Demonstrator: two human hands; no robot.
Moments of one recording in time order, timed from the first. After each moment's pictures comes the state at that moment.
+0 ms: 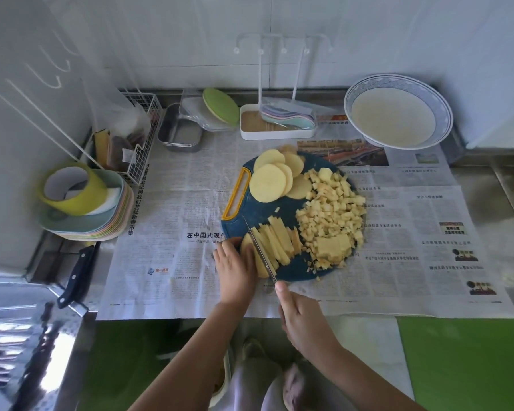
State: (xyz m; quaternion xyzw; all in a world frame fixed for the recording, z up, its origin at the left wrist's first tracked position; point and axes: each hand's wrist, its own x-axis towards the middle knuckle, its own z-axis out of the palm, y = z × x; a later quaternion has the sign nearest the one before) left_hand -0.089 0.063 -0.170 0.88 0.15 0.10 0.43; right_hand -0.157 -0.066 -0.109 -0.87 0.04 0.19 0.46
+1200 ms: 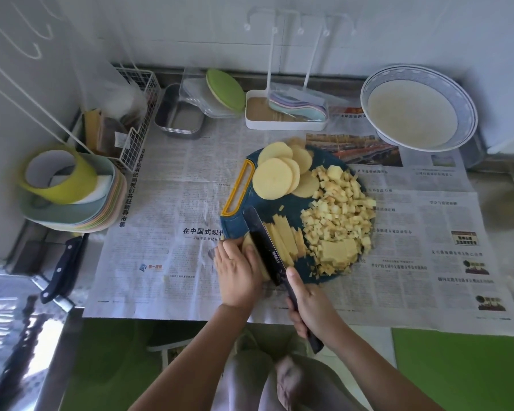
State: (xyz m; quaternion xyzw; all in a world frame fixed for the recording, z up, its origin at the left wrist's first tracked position) left_hand -0.085 0.052 -0.184 0.88 0.17 0.16 0.42; right_hand -0.118 -0.084 -0.119 -0.76 0.14 0.33 0.54
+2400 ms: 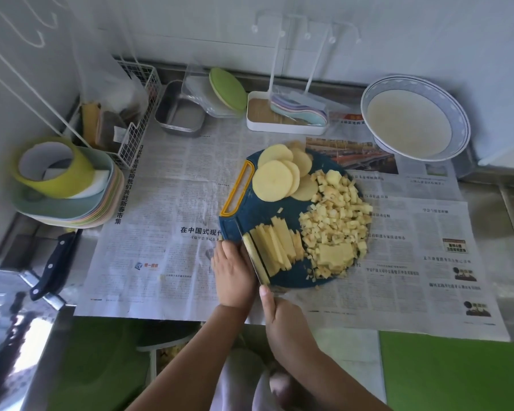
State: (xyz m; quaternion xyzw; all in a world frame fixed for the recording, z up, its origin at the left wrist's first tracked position) left_hand -0.086 0.054 -0.182 0.87 0.19 0.14 0.43; right_hand -0.141 -0.038 -0.123 -0.92 0.07 0.24 0.30
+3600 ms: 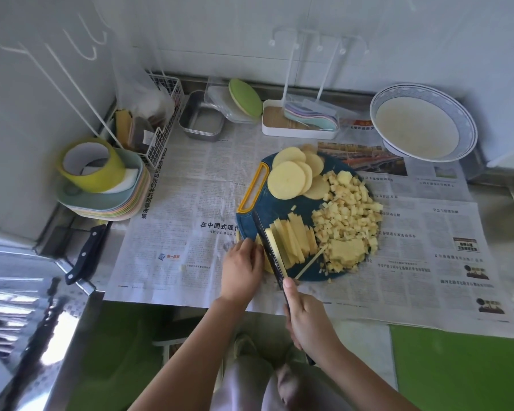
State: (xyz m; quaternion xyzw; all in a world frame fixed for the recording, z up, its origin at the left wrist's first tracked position) left_hand -0.096 0.086 -0.166 0.90 0.07 0.07 0.42; right_hand -0.154 -0.050 -0.110 -0.84 0.10 0.25 0.47
